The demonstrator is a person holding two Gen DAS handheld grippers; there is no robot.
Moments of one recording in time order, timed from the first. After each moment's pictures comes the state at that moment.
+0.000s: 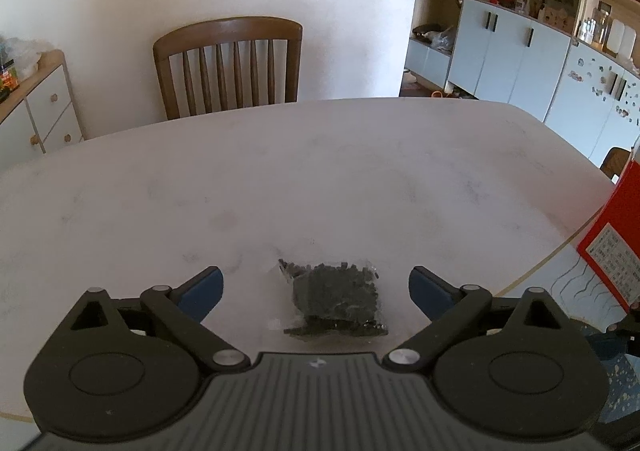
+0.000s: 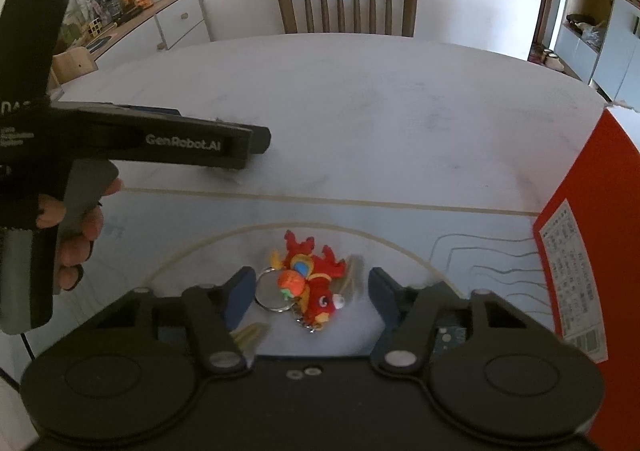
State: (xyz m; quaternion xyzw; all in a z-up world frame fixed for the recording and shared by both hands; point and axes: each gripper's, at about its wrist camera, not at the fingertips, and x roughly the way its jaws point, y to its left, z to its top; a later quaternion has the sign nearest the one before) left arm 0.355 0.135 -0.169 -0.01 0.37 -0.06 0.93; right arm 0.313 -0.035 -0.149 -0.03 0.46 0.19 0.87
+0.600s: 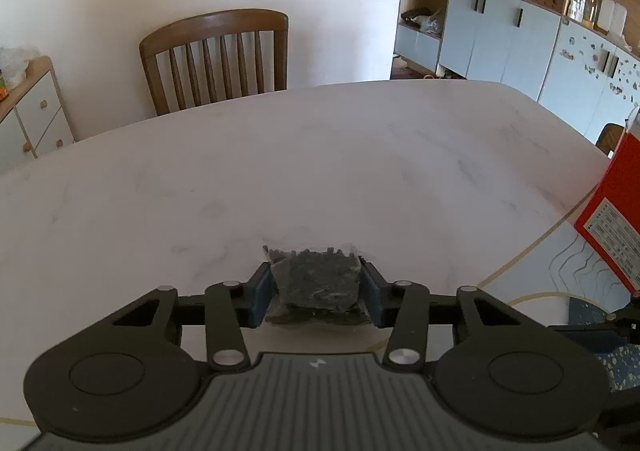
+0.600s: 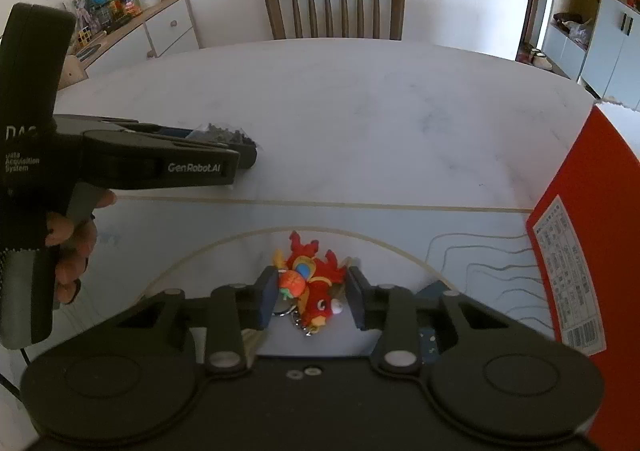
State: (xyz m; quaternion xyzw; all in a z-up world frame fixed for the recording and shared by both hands) left arm 0.354 0.125 -0.175 0.02 0.38 -0.07 0.92; right arm 0.310 -0.035 -0.149 -0.02 0.45 0.16 0.88
